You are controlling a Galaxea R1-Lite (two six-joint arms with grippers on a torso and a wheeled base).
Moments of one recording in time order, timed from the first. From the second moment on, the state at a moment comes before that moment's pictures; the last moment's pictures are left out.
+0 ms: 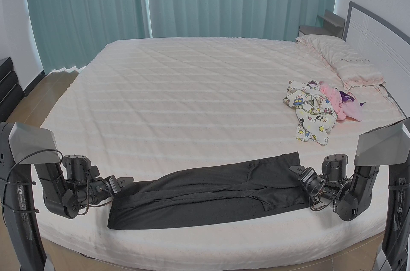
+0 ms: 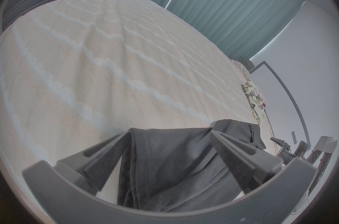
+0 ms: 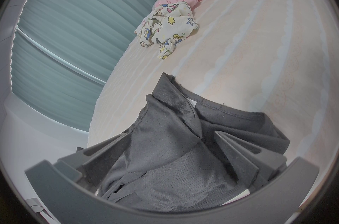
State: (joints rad) left arm 0.02 2.33 -0.50 -1.20 -0.33 -0.46; right arm 0.22 2.35 -0.46 -1.34 -0.07 0.99
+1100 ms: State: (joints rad) left arm 0.10 2.35 -0.60 -1.18 -0.22 -0.47; right arm 0.22 2.35 -0.45 -1.34 -0.07 0.99
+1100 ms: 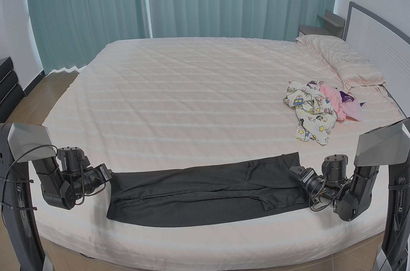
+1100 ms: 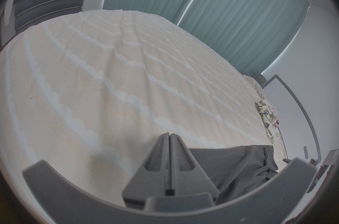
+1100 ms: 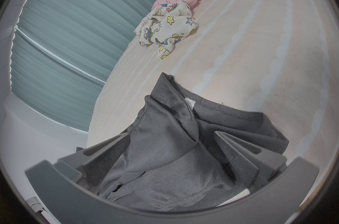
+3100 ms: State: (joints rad) left arm 0.03 2.26 -0.62 -0.81 -0.33 -0.27; right arm 0.22 2.30 -0.41 -1.34 -0.07 0.99
